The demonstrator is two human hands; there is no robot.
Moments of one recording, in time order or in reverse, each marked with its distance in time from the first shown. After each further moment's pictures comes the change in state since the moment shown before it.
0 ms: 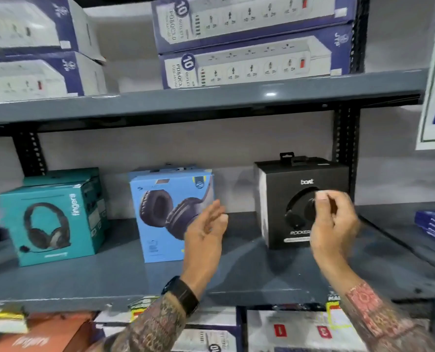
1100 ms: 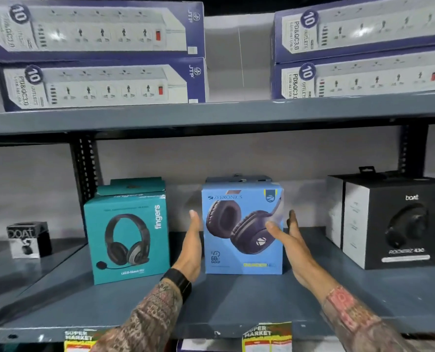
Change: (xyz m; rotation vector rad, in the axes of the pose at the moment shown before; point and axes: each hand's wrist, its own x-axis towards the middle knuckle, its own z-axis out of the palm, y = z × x) left_hand 0.120 -0.030 -0.241 -0.149 -0.137 -0.307; right_hand -0.148 -0.054 0.209 0.215 -0.730 0.602
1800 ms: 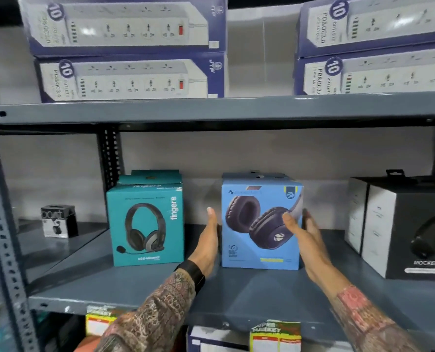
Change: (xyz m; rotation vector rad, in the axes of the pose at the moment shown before) left_hand -0.020 0.011 0.015 0.058 0.038 -0.087; right_hand 0.006 -0.003 0.000 -0.037 0.102 -0.034
